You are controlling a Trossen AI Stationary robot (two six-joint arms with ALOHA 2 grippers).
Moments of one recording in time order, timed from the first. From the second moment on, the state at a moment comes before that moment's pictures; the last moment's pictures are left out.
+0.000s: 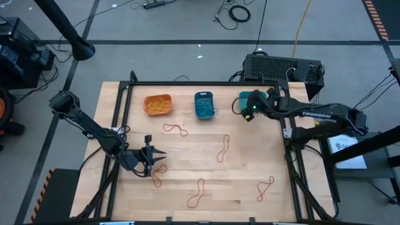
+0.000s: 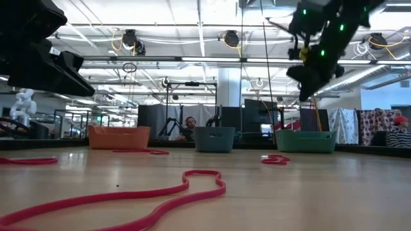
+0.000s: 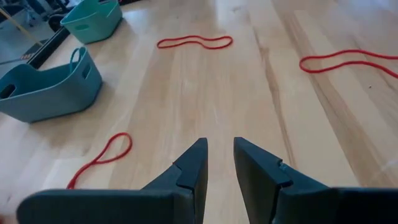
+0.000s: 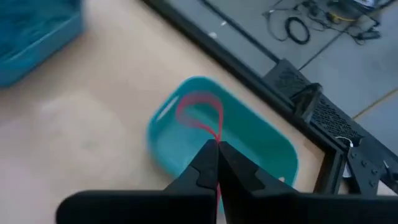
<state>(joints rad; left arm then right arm) -0.68 1.07 0.27 0.18 -0.68 -0.20 -0.34 1.13 0.78 -0.67 0.60 0.36</state>
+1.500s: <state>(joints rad) -0.68 1.07 0.27 0.17 -0.68 -0.20 -0.56 1.30 0.55 -0.27 0.61 0.35</state>
